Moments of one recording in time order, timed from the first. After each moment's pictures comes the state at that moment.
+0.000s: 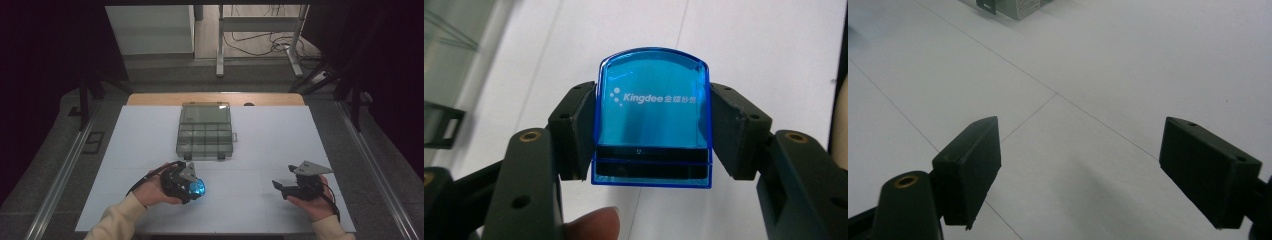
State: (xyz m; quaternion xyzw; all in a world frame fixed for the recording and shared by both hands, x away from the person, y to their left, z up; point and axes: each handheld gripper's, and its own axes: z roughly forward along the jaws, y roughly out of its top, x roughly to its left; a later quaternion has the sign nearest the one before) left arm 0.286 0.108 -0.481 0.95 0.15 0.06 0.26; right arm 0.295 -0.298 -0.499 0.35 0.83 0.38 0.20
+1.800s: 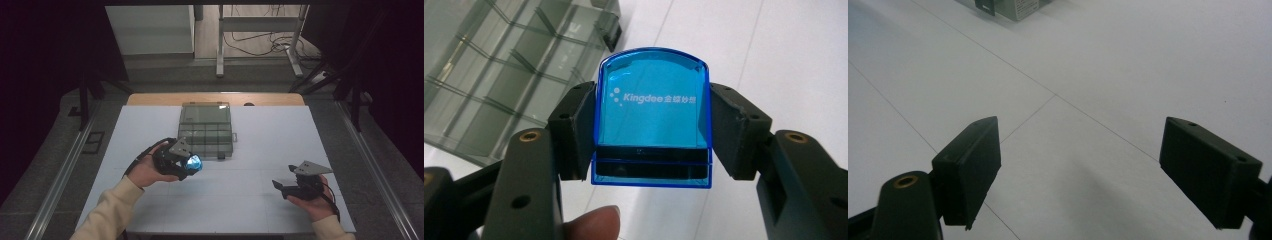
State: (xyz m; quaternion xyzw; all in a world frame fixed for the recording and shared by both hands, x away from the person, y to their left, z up) left arm 0.319 0.125 -0.438 0.93 0.18 0.11 0.30; right arm 0.296 -0.299 -0.499 0.35 0.83 0.38 0.20
